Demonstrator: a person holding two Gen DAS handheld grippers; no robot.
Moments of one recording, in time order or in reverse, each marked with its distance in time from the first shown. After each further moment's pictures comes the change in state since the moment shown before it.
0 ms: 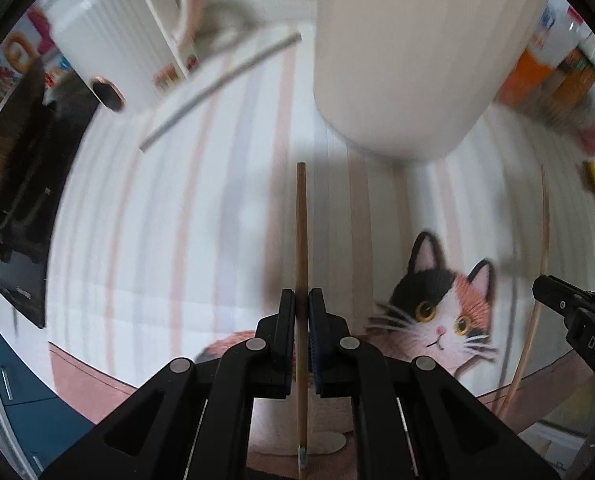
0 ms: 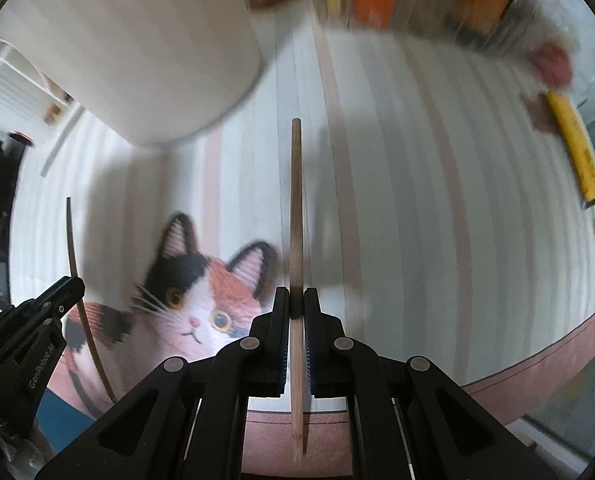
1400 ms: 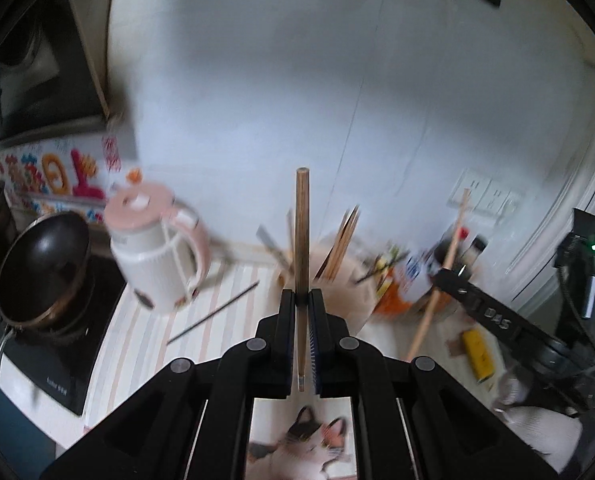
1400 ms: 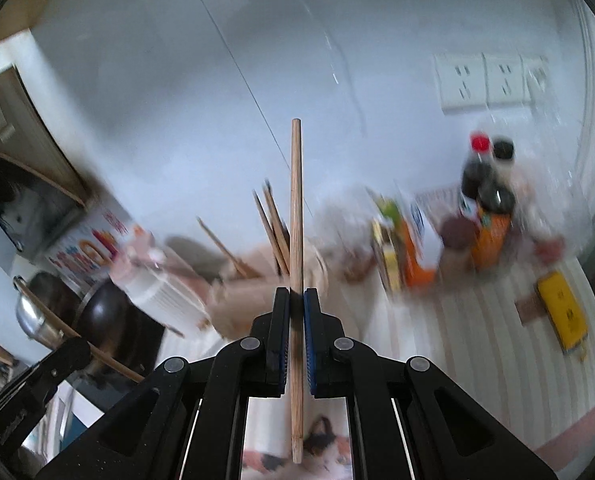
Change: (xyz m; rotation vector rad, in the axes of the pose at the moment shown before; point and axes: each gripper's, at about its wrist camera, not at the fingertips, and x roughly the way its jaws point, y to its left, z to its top) left arm -0.261 0.011 0.073 -0.081 -0.551 -0.209; right arm -0.244 0.006 0.072 0.046 -0.621 0.318
